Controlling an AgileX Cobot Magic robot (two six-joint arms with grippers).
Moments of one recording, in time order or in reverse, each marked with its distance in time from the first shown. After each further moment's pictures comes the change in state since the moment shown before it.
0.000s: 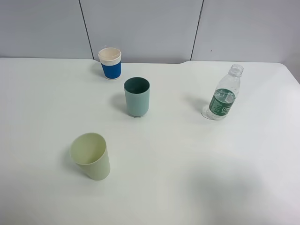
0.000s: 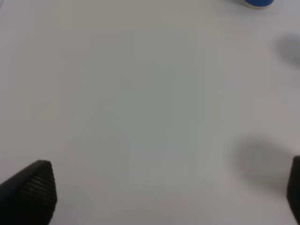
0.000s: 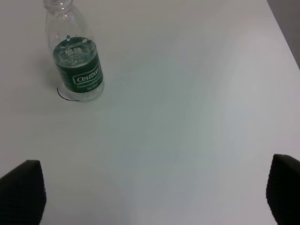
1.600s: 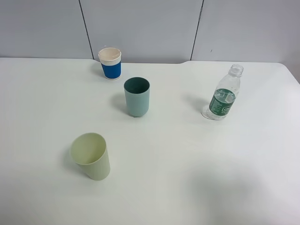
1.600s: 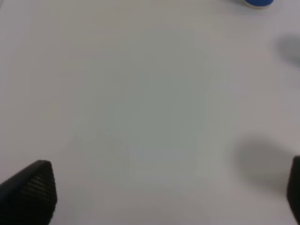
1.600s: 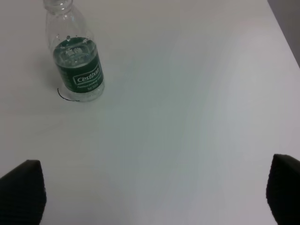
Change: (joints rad) left arm 0.000 0.000 0.000 0.000 0.001 0.000; right arm 0.000 0.000 0.000 0.000 0.000 0.004
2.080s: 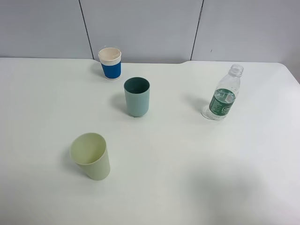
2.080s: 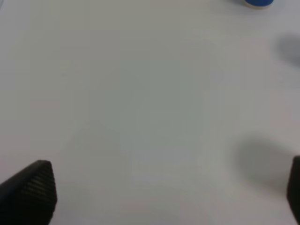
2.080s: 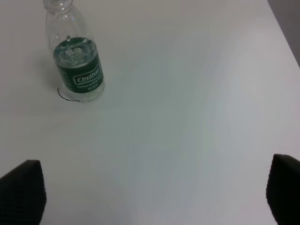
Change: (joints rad) left arm 0.000 0.000 0.000 0.000 0.000 0.000; right arm 0.000 0.000 0.000 0.000 0.000 0.000
